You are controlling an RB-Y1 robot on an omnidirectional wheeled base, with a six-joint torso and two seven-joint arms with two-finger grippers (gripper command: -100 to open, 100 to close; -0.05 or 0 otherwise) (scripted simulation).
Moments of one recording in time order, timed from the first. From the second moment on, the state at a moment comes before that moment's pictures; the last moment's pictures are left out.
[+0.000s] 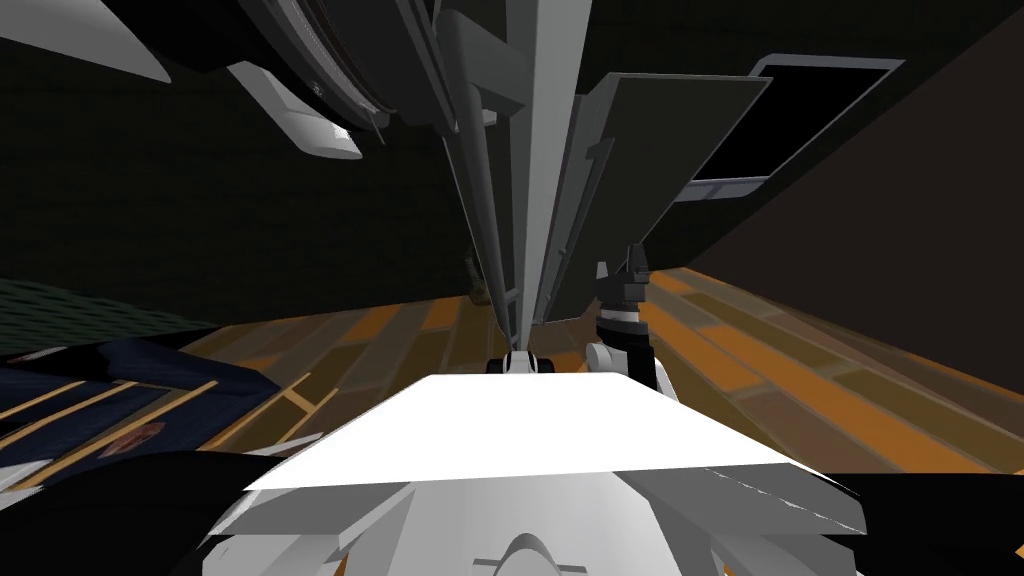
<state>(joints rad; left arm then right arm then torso) 0.50 2.65 0.66 -1.40 0.91 -1.40 0.87 0.48 0.05 0.00 -2.37 0.12 -0.40 -0.10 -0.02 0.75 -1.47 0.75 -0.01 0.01</state>
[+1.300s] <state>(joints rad) 0.31 2.45 0.60 -1.26 0.52 -1.31 1.10 0.48 0.05 0.00 -2.37 0.12 -0.40 -0.10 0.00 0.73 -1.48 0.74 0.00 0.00</state>
